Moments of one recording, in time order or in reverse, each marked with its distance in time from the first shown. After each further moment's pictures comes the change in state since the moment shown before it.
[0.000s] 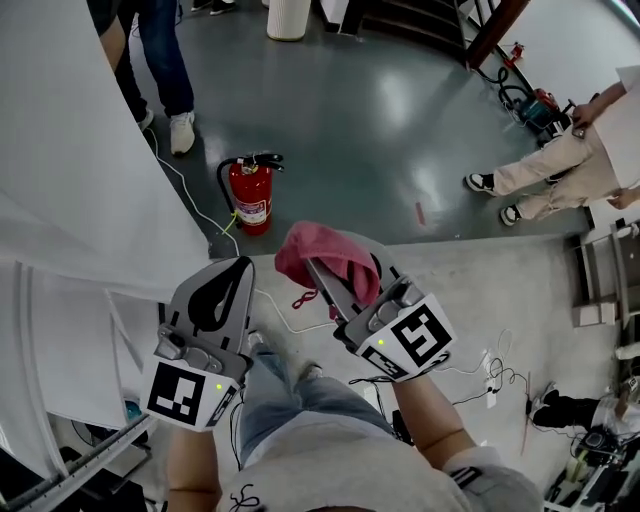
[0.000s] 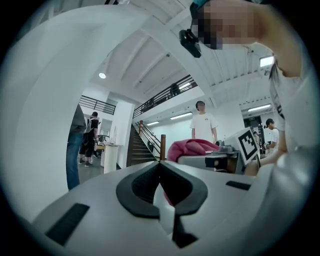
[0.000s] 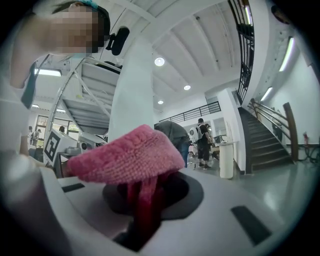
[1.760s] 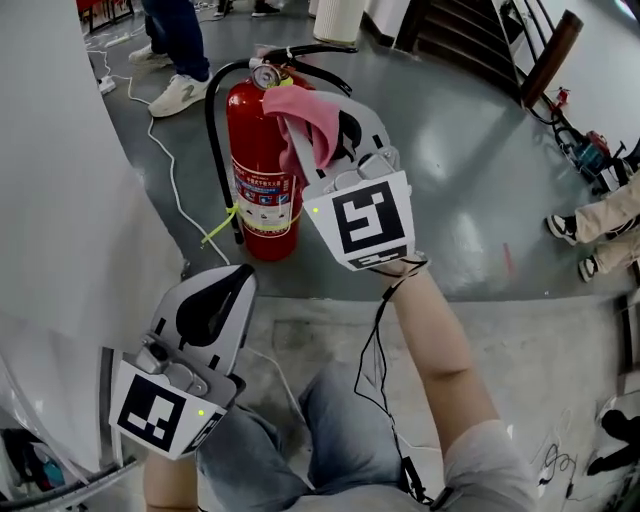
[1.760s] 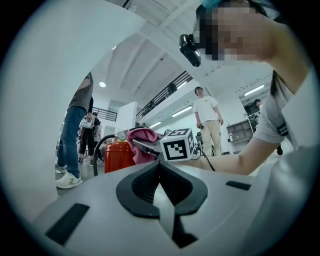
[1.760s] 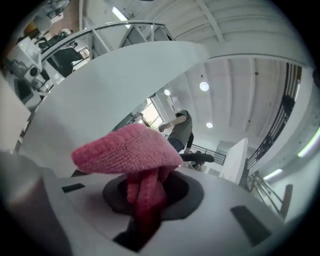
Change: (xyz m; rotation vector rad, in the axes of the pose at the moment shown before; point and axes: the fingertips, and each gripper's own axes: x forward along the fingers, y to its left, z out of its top) left arm 0.081 0.095 -0.416 0.111 -0.101 0.048; right arm 0.221 -0.160 -0.345 -0.709 -0.176 -0.103
